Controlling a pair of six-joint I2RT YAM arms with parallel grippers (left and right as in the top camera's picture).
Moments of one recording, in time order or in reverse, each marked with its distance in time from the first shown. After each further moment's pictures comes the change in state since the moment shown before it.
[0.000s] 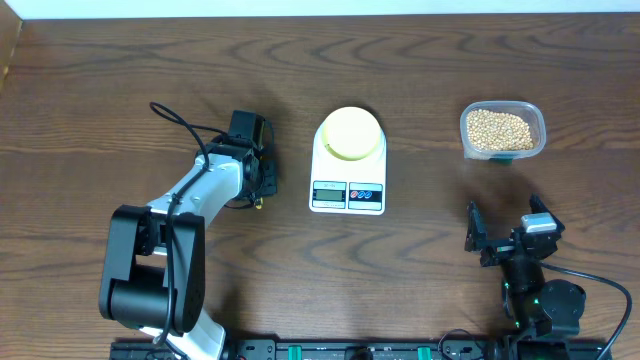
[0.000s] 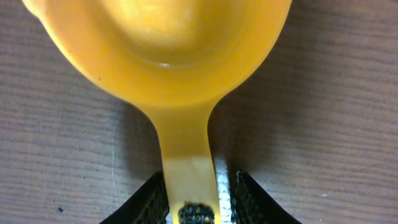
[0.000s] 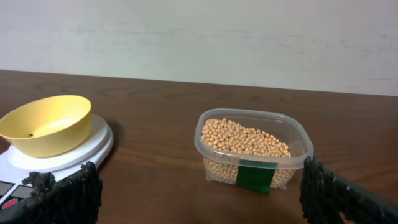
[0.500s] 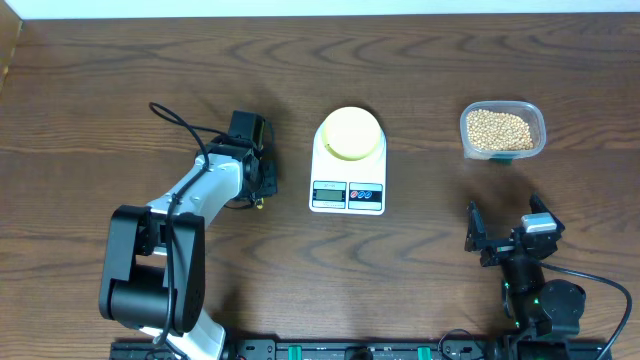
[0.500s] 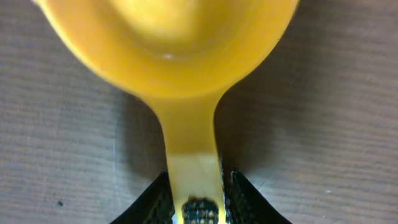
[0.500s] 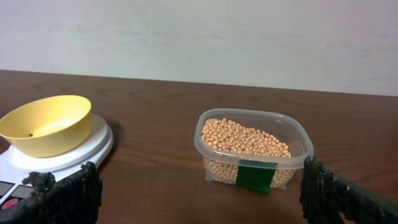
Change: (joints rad) left arm 0.000 0.000 0.000 -0.023 0.000 -0.021; right arm 0.000 0.000 0.000 0.000 0.000 0.000
